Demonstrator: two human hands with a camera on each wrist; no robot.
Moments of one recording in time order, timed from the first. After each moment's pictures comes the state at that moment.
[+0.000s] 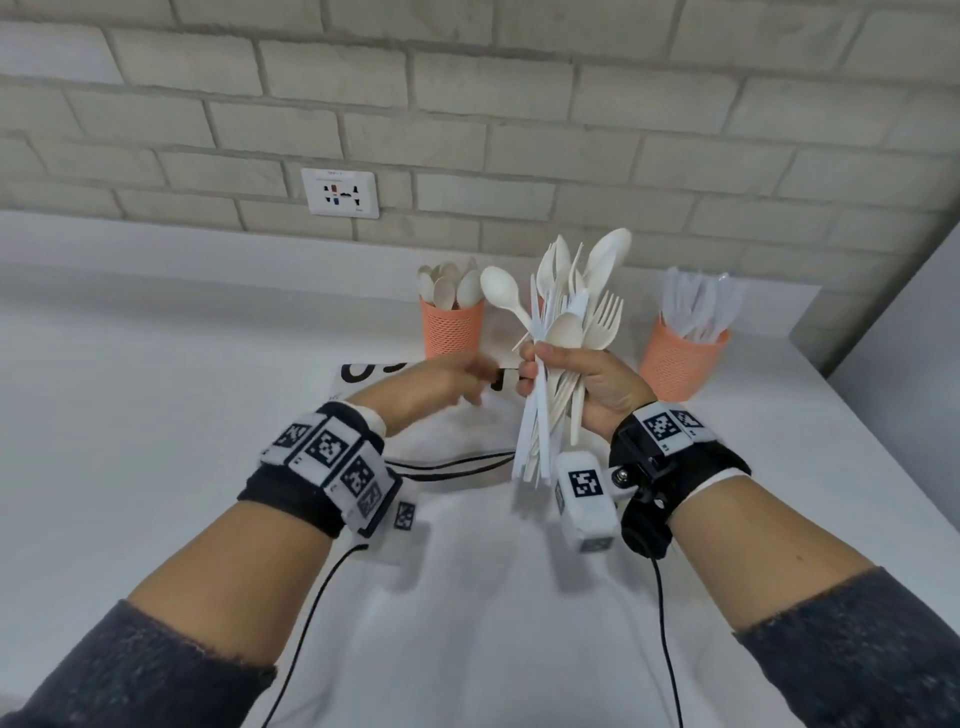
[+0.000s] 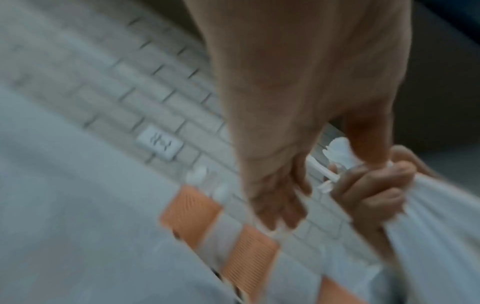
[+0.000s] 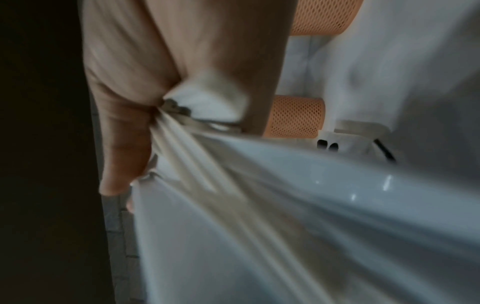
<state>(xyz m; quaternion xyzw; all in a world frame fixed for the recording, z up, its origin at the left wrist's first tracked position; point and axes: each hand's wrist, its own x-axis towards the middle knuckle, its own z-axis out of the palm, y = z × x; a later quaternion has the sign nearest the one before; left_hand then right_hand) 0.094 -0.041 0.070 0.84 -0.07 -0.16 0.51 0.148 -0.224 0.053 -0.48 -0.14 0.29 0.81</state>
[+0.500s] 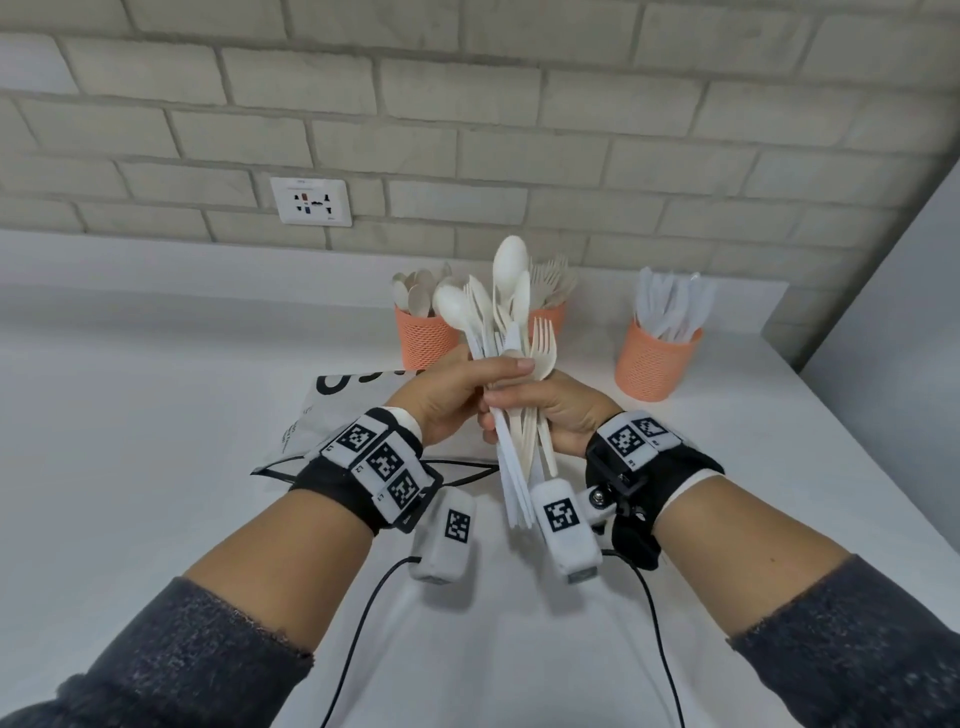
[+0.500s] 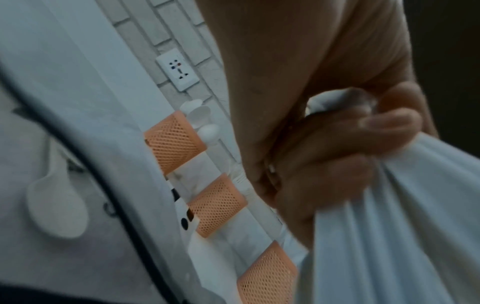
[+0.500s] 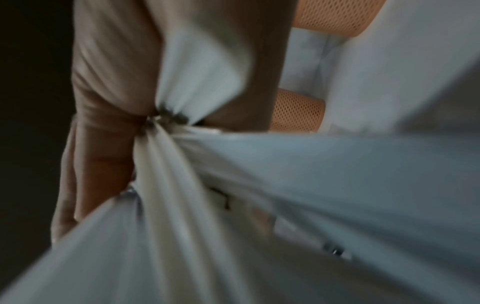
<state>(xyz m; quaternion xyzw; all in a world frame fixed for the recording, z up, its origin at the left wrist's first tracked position) 0.114 -0.085 0.059 0.64 -0.12 -0.12 0.75 0.134 -0.219 0.048 -0.56 -0.17 0.32 0.75</state>
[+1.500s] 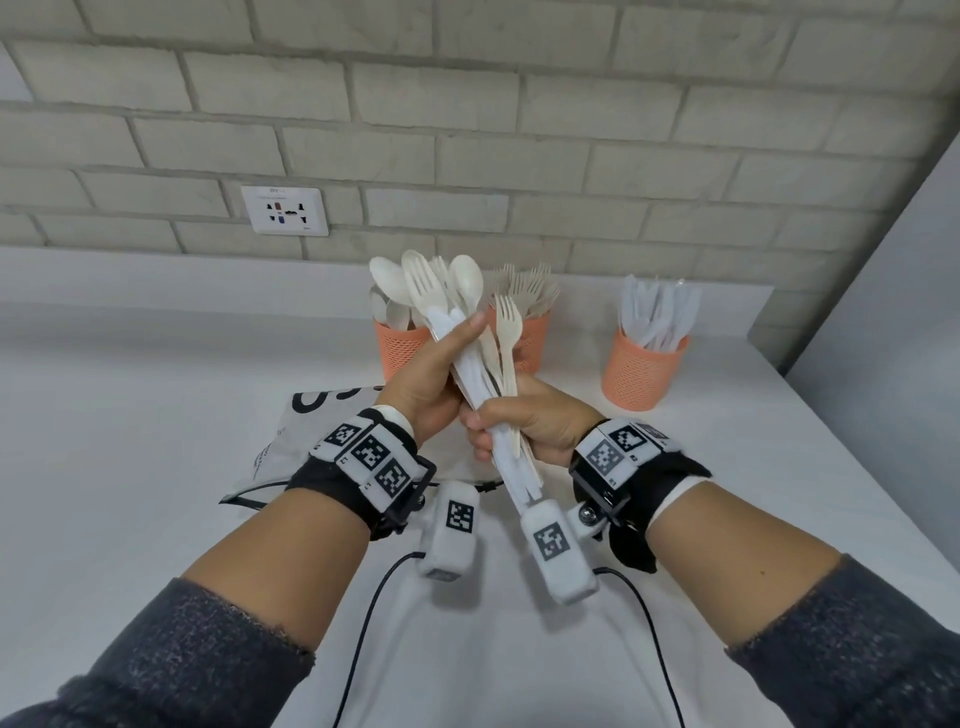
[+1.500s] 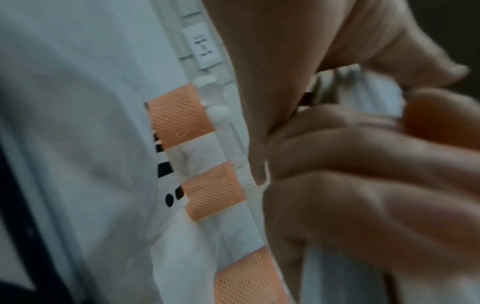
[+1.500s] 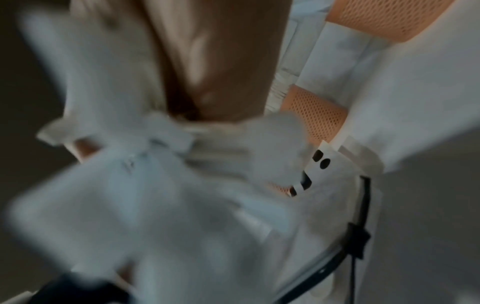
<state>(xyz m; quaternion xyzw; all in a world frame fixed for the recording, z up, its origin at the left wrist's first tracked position) 0.151 -0.091 0.058 0.51 -0.09 -0.10 0.85 0.138 -0.218 0.055 -0.60 -0.20 0.33 0.70</state>
